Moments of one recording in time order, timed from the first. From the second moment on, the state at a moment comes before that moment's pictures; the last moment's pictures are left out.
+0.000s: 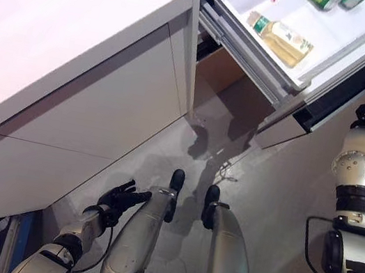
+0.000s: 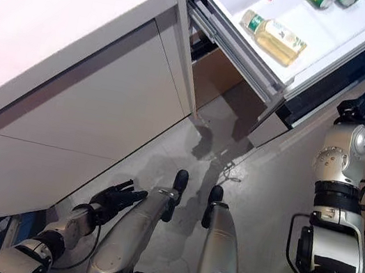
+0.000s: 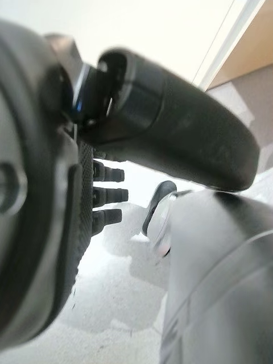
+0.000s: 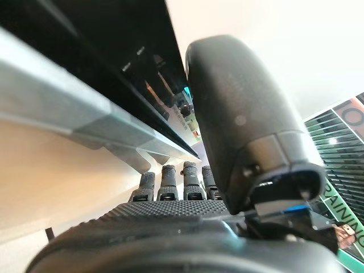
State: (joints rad) left arm -0.22 0.27 -0.22 1.02 -0.75 0.02 -0.12; right arm -0.80 -0.60 -0.10 0.55 0.93 -0.32 -0.34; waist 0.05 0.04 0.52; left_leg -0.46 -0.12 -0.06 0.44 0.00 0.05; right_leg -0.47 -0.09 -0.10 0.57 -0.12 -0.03
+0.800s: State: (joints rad) left arm -0.16 0.25 -0.22 1.01 -0.76 0.00 -0.17; right arm -0.95 -0.69 0.11 0.71 0.86 -0.06 -0.14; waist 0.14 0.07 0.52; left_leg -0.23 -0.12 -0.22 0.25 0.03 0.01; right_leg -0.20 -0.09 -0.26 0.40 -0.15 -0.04
